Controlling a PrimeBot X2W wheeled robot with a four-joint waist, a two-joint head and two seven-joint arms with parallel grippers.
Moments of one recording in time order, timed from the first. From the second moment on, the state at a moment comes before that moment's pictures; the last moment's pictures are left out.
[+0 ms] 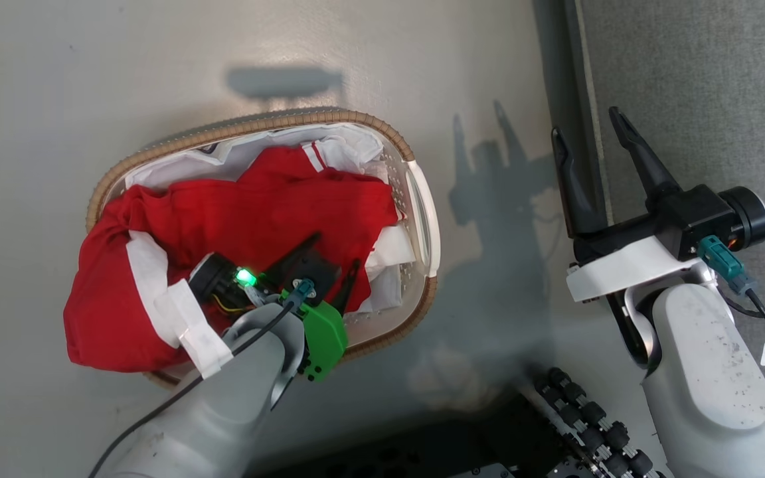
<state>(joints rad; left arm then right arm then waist) -0.73 0.05 -0.81 1.02 -0.24 -0.09 -0.26 -0.45 -0.06 0.08 0.18 0.03 0.13 -0.26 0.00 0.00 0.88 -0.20</state>
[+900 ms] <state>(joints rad) -0.89 0.05 -0.95 1.26 -0.25 -0.08 -0.25 -0.46 -0.06 0.12 0.15 0.02 0.13 -0.26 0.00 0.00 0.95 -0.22</state>
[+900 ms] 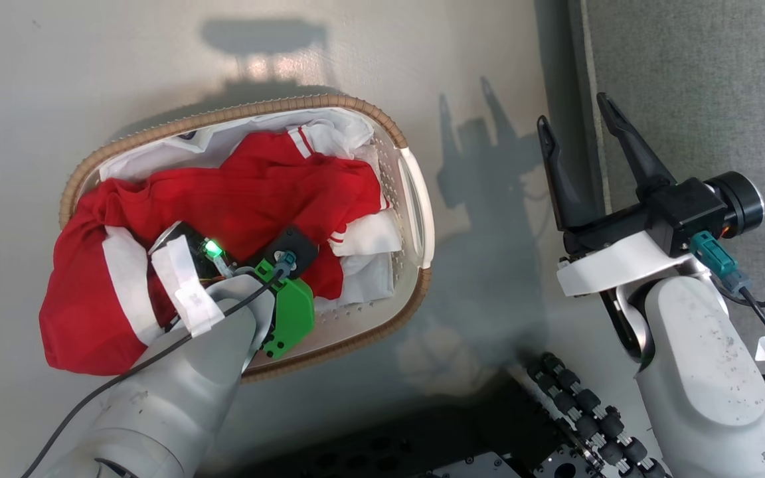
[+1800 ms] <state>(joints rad) -0.58 0.13 -0.79 0.86 -0.25 -0.07 -0.26 -0.41 -0.05 0.13 0.24 0.05 0.13 -0.26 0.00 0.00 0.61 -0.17</state>
